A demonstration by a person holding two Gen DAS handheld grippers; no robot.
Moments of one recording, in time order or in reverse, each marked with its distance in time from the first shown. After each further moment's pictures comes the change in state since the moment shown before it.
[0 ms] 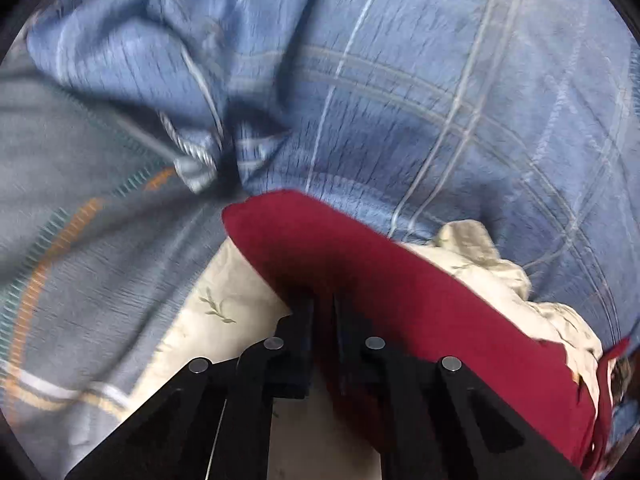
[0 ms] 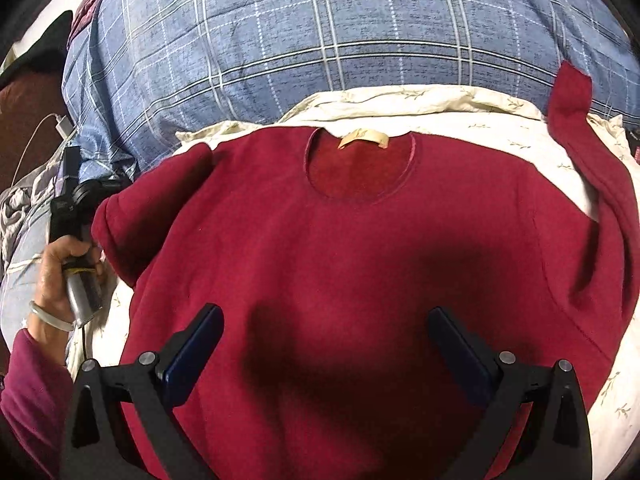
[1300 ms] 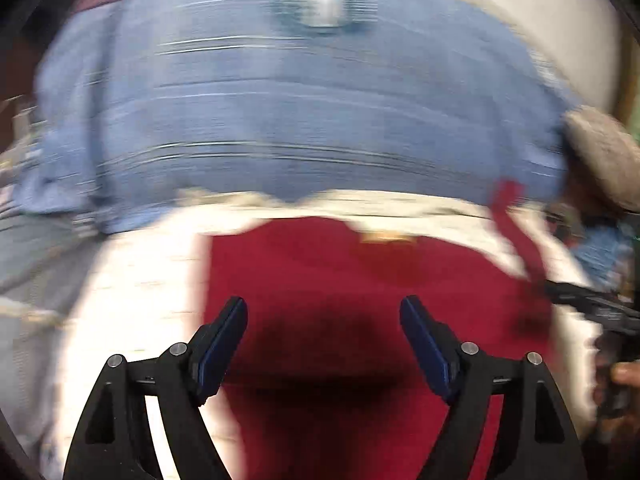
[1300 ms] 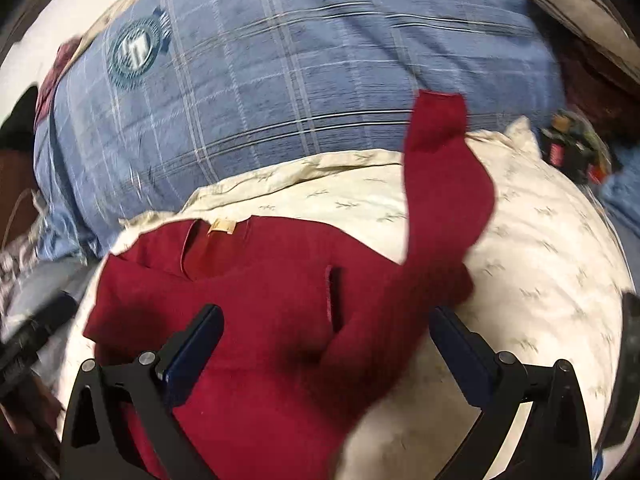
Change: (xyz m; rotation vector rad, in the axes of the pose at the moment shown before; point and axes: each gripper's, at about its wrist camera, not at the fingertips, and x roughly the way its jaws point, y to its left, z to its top) left arm -0.141 -0.154 -0.184 0.455 -0.141 -0.123; right arm -0.066 -0.129 0.030 0.077 -0.161 -0.108
